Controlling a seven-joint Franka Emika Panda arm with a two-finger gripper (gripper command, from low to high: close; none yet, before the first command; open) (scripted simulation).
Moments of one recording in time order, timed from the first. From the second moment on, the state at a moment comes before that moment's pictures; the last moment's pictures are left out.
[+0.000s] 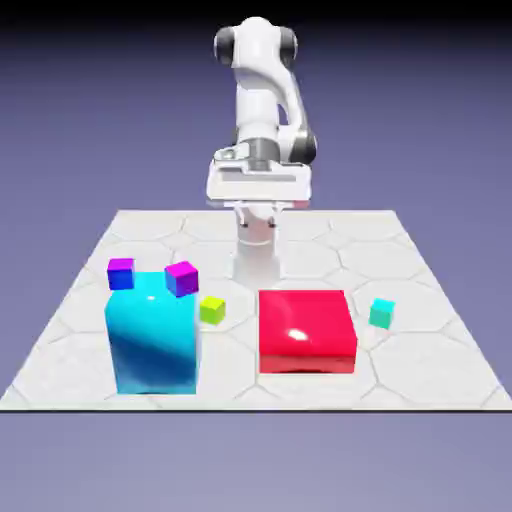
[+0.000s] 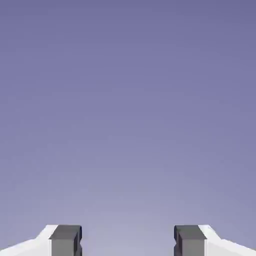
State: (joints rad) arm 0.02 -0.55 -0.04 -2.80 0.03 2.99 0.73
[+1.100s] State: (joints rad) arm 0.17 0.01 -1.24 -2.50 0.68 1.90 0.56
